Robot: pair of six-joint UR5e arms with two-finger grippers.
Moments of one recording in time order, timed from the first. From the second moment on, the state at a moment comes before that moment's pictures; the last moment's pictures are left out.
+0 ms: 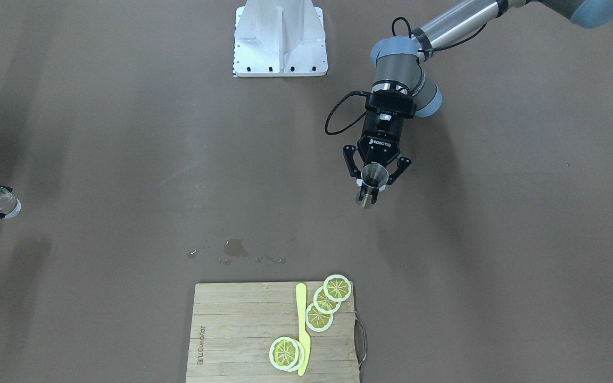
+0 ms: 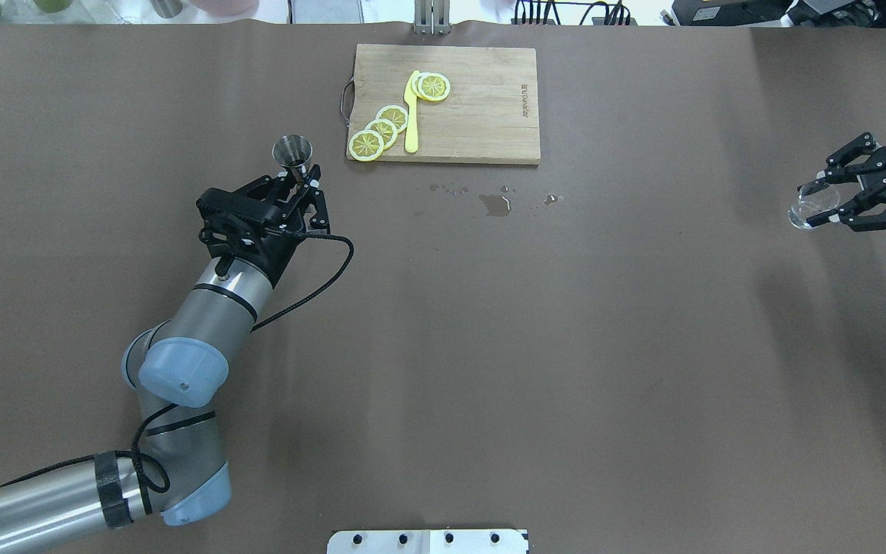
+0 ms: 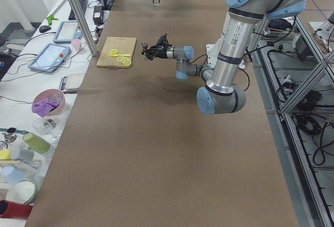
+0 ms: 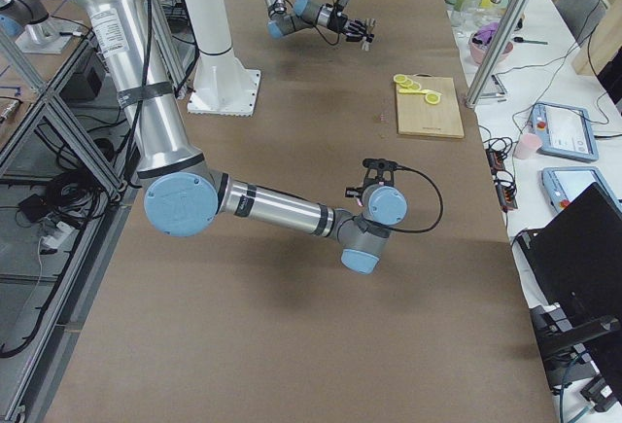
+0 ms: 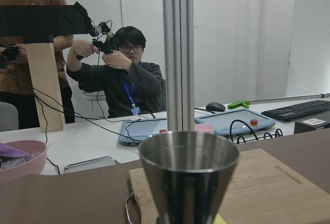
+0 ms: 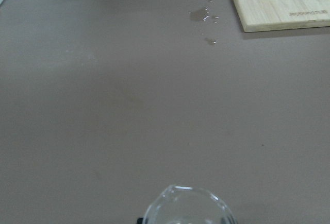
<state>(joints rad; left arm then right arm) -0.39 -2.00 -1.47 -2.86 -0.75 -0.69 1.26 -1.27 0.97 -0.01 2.78 -0.22</state>
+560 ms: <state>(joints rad) -0.40 -1.89 -1.49 -2.98 -0.76 -0.67 1.16 -1.22 0.93 0.30 2.51 0.11</state>
